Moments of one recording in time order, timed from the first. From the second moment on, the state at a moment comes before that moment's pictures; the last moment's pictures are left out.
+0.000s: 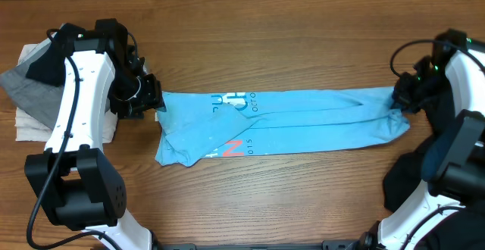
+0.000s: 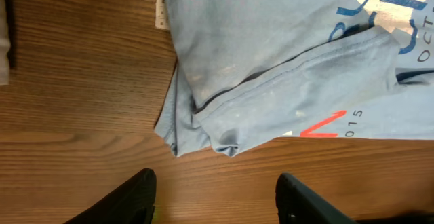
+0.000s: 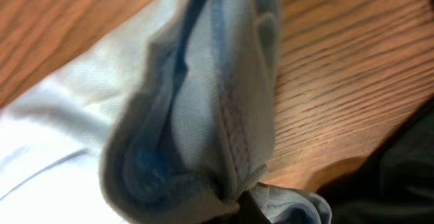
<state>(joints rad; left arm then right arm) 0.08 1.85 1.64 -1.43 0.21 -0.14 -0.34 2.02 1.64 -1.28 -0.14 0.18</state>
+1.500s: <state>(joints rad) 0.08 1.85 1.64 -1.44 0.23 -0.14 0.35 2.11 1.67 -1.33 -0.41 0.17</state>
